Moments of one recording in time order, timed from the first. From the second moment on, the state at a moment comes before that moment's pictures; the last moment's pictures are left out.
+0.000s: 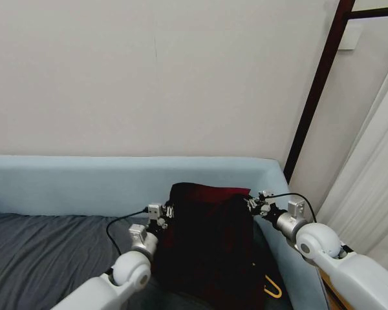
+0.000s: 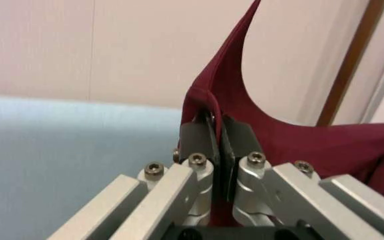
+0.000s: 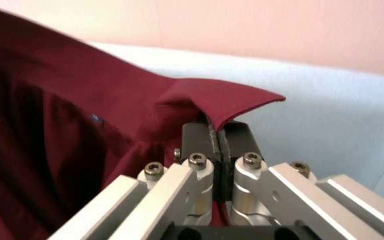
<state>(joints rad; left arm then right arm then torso) 0.73 -0.82 0.15 -1.84 -0.92 -0.14 -0.32 -0.65 0.72 -0.01 1.79 0.98 -0.28 0.03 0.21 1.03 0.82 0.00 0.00</state>
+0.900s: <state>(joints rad) 0.85 -0.26 -0.34 -2.34 -1.38 -0.11 -0.28 -0.62 0.35 0.41 2.28 1.53 -0.44 0.28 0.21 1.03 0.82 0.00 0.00</state>
